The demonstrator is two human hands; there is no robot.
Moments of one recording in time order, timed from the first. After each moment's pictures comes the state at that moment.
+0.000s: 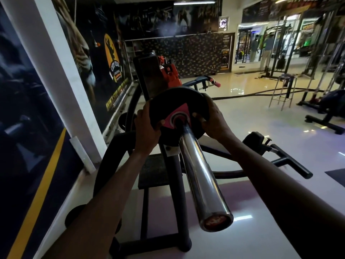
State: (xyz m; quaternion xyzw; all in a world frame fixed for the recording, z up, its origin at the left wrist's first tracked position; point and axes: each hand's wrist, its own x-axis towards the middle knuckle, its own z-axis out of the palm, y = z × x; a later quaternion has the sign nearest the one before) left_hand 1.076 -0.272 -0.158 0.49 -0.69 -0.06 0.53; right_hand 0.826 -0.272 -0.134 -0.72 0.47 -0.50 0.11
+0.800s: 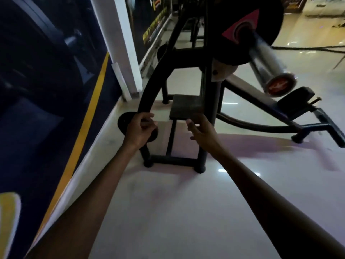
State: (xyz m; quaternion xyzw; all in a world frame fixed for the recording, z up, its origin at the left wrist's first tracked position) left_hand 1.233 0.035 -0.304 0.65 -0.53 -0.27 0.47; right_hand 0.995 -0.007 -0.308 -0.69 0.48 -0.36 0.41
